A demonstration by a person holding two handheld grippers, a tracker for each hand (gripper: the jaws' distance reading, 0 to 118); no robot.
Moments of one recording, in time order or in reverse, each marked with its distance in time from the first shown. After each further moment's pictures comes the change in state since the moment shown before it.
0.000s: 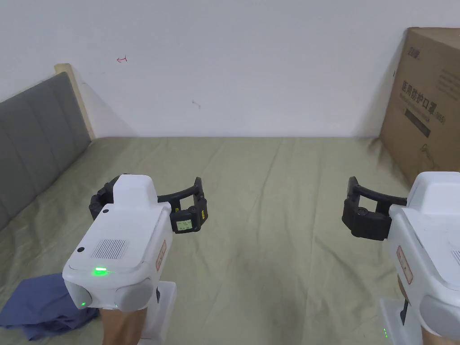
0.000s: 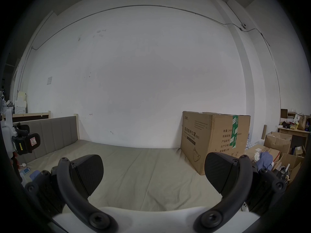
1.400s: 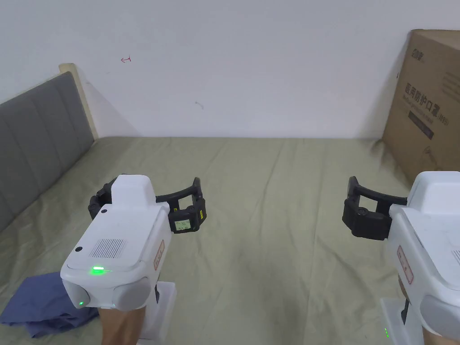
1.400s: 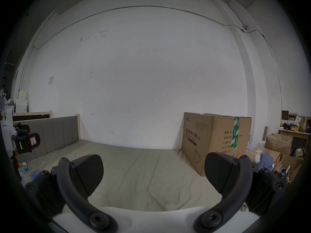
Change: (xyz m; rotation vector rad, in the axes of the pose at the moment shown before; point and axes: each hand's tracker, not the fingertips) left arm -0.007 0.000 0.003 -0.006 0.009 0.018; right arm -0.005 0.004 0.003 0.007 0.011 0.010
